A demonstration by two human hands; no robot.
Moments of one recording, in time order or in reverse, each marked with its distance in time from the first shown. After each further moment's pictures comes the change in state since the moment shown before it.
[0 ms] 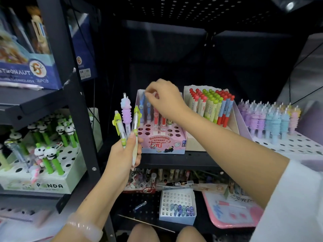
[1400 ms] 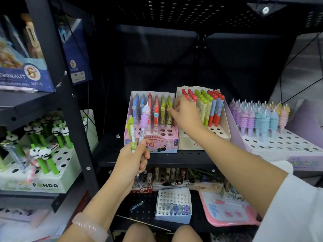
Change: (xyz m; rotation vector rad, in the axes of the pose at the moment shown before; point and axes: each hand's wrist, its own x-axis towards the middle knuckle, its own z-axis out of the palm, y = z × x) left_hand -0.012 -0.008 0.026 0.079 -0.090 -0.081; right_hand -0.044 0.062 0.002 0.107 0.069 0.365
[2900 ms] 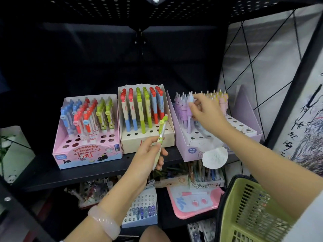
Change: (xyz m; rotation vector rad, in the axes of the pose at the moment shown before) left_hand 0.001 -0.020 0.163 0.053 -0.339 -0.092; right_hand -0.038 0.148 -0.141 0.021 0.128 0.034
